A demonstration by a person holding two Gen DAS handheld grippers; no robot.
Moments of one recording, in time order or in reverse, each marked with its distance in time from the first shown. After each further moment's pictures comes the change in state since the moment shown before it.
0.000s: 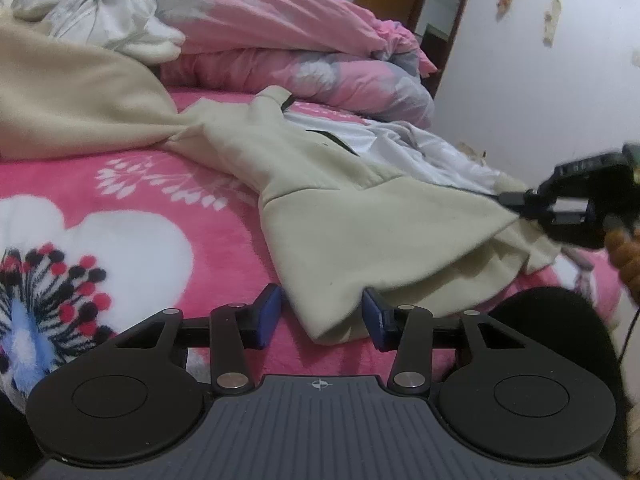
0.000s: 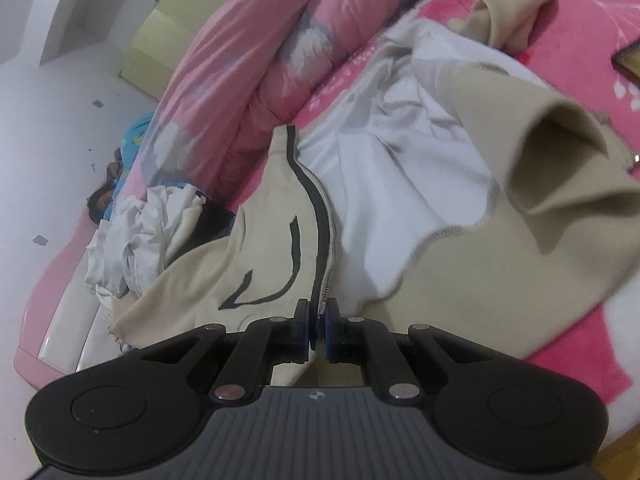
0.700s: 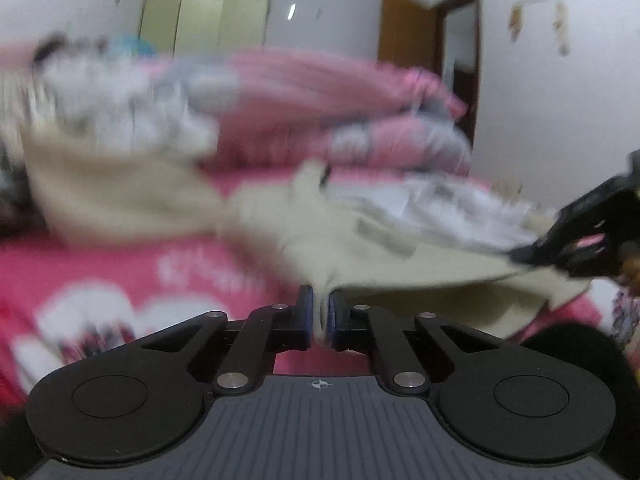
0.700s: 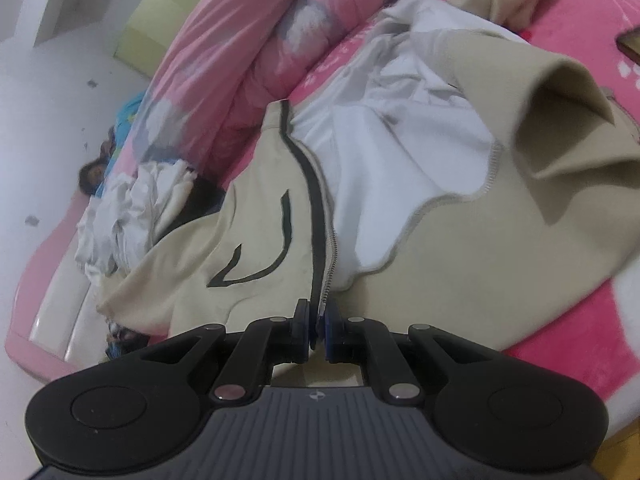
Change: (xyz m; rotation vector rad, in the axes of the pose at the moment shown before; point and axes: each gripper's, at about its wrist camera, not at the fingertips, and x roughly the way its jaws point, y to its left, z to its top) left arm -0.054 -0.049 0.022 0.116 -0.227 0.215; right arm 0.006 0.007 -0.011 -0.070 0.046 -0.015
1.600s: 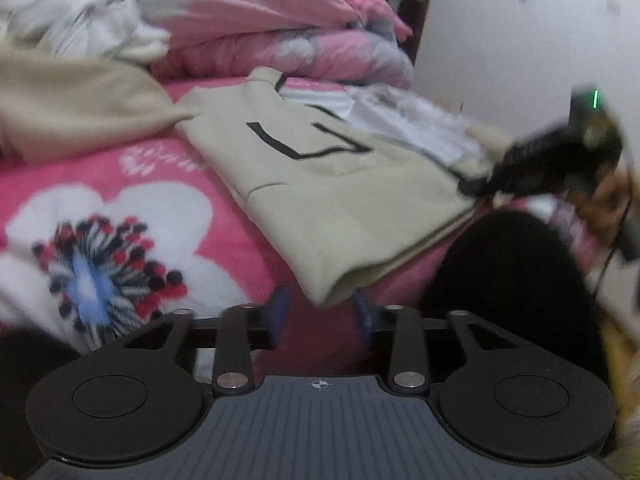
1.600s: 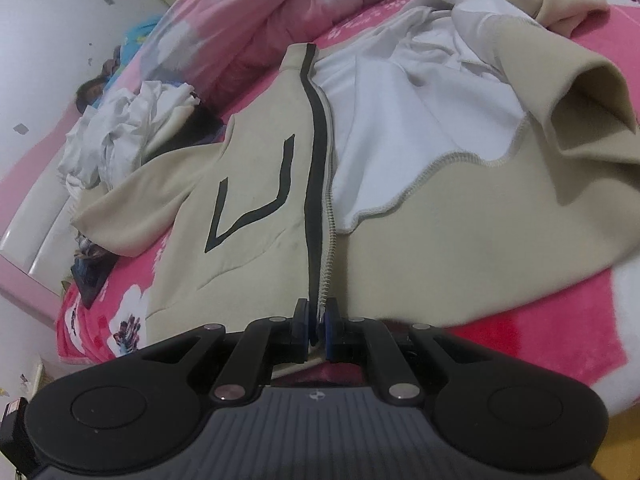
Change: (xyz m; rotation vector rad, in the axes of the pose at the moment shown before) left arm -0.003 0.055 -0.039 -0.137 0.320 -0.272; right arm 0.006 0.008 -0.020 -0.178 0.141 -0.085
